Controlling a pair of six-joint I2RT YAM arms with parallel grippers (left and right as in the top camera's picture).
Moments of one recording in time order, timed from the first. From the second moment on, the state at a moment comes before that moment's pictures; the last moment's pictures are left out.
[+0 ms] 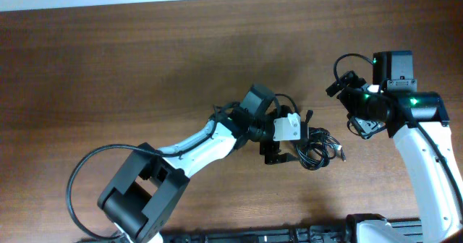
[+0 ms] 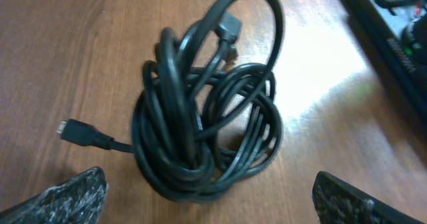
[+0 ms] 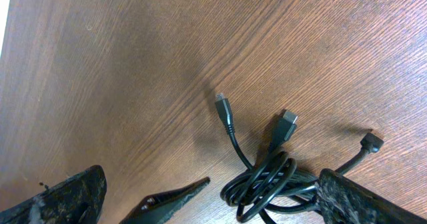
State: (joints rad) left arm -0.76 1.86 1.07 -0.08 0.71 0.69; right arm -0.04 1.27 1.14 -0.99 -0.16 0.91
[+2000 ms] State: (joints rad) left arm -0.52 1.46 1.07 -0.27 0.55 0.80; right arm 0.13 1.27 1.14 -0.91 -0.81 -0.30
